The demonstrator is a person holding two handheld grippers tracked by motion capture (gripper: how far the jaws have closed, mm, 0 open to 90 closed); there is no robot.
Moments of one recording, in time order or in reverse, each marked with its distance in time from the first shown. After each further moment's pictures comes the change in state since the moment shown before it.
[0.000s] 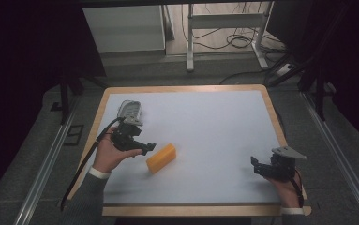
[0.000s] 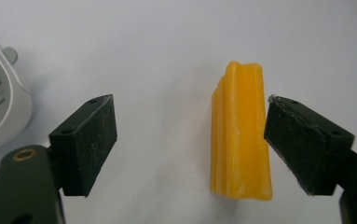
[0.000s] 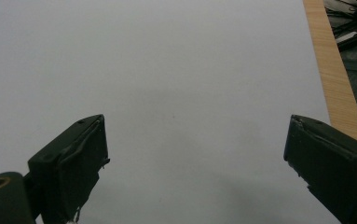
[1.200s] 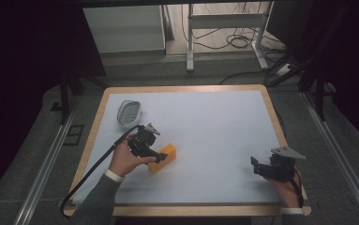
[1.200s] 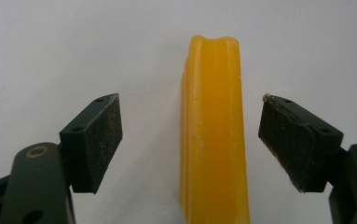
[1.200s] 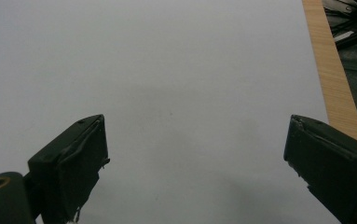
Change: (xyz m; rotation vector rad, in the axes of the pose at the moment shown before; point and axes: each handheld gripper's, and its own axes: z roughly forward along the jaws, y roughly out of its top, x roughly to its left) left arm -0.025 0.002 0.046 0.136 -0.049 0.030; right arm 0.000 -0.001 0.002 0.011 -0.009 -0.010
